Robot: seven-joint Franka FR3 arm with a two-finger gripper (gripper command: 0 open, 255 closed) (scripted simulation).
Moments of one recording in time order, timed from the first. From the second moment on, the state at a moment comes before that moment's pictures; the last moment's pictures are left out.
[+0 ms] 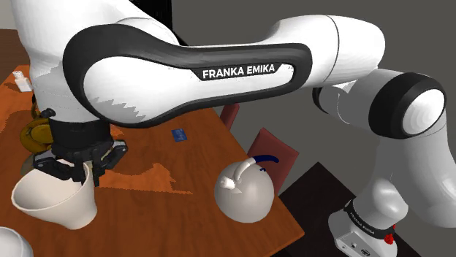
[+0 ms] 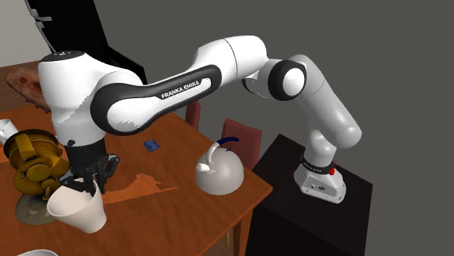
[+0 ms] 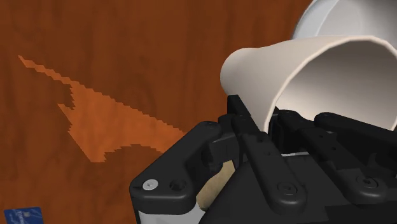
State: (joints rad) arm 0.70 0.72 0.44 -1.01 -0.23 1.85 1.10
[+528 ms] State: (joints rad) arm 0.68 0.72 0.44 -1.12 -0.23 1.96 1.11
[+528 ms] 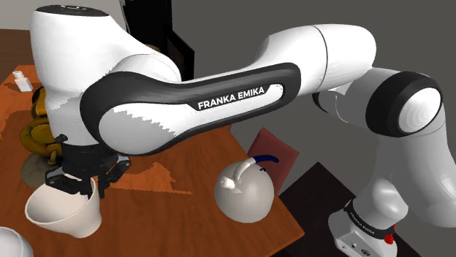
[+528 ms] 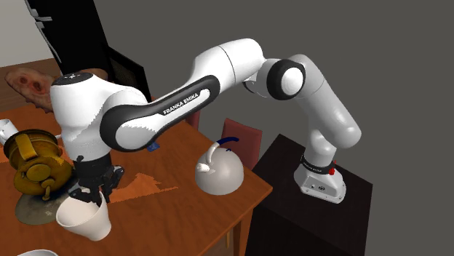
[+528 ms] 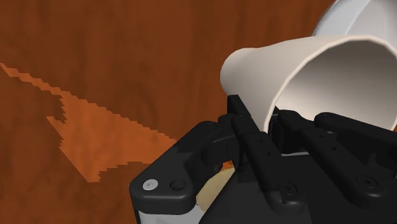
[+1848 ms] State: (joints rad) arm 0.67 0.74 0.43 -1.22 -0.24 2.07 1.12
